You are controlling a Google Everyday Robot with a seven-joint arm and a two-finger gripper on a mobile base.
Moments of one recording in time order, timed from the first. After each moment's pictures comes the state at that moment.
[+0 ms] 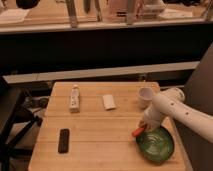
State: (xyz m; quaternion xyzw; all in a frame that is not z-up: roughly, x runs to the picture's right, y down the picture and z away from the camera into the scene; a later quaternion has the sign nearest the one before) arm 0.219 0.207 0.759 -0.26 -0.21 -0.35 0.88
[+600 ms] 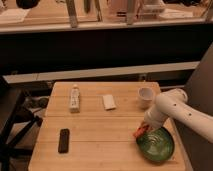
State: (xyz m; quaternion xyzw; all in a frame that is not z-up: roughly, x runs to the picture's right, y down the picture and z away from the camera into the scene) arm 0.226 0.209 0.755 -0.26 -0.21 -0.35 0.88
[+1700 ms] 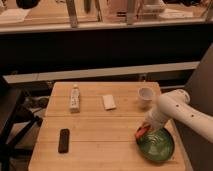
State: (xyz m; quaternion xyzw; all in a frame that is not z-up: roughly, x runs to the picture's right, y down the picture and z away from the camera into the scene) arm 0.231 0.209 0.751 -0.25 -0.21 -0.35 0.88
